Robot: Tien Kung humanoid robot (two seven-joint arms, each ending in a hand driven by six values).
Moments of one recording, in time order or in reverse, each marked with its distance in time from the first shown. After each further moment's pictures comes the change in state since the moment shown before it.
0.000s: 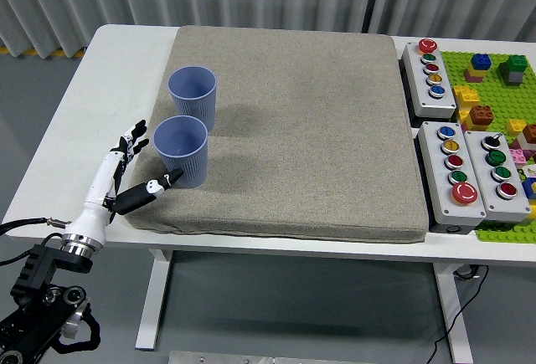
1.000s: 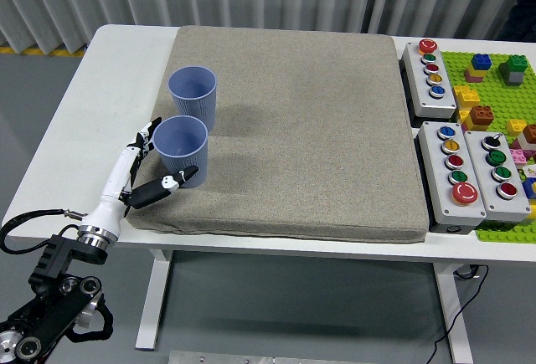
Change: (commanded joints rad) left arm -0.074 -0.032 0.034 0.072 0.015 -0.006 0.009; right arm 0.000 0.001 -0.003 0.000 0.010 -0.005 0.000
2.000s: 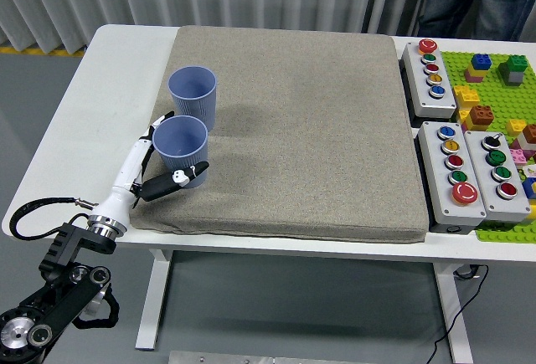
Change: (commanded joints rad) left arm -0.062 -0.007 0.021 0.043 0.039 -0.018 0.008; right arm 0.004 0.001 0.003 0.000 0.000 -0.001 0.000
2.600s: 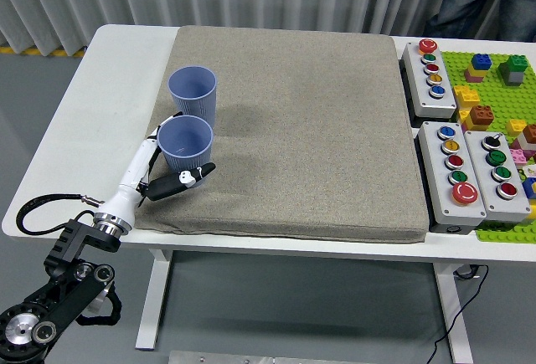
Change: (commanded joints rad) left arm -0.018 -0.005 0.015 0.012 0.014 -0.017 0.007; right arm 0.002 0.000 -0.005 0.000 0.011 -0.001 0.000
